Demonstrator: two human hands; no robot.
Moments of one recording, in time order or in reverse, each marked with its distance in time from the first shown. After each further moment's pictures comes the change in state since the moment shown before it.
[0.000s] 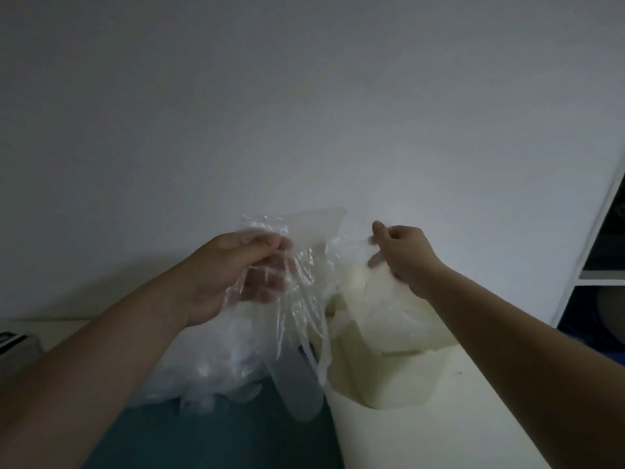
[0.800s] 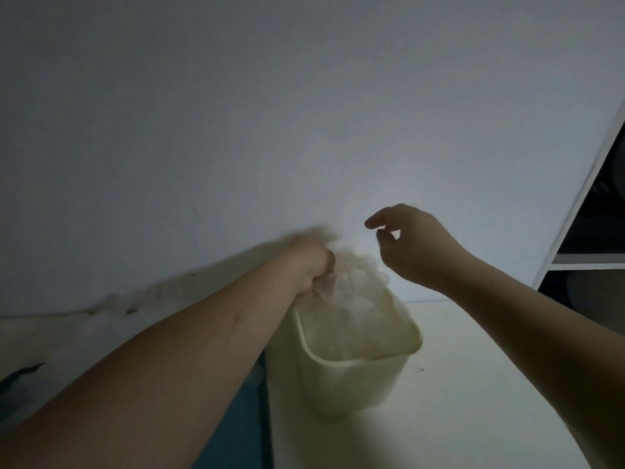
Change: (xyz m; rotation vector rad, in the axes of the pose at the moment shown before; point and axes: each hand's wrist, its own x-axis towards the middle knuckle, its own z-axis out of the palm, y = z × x) left_hand 0.173 -0.066 0.167 0.405 0.141 -0.297; right_hand -0.008 0.007 -0.077 -0.689 -0.059 -0.283
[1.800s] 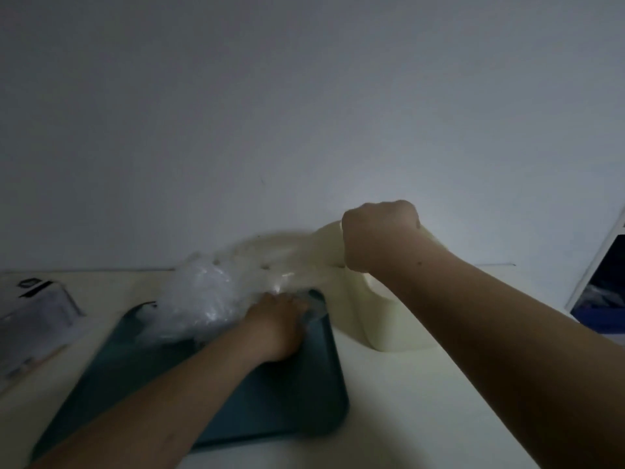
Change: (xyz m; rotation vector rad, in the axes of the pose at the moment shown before) left_hand -0.093 -0.186 -0.083 1.058 -0.130 0.245; right_hand -0.040 -0.131 0.052 -0.719 -0.374 -0.110
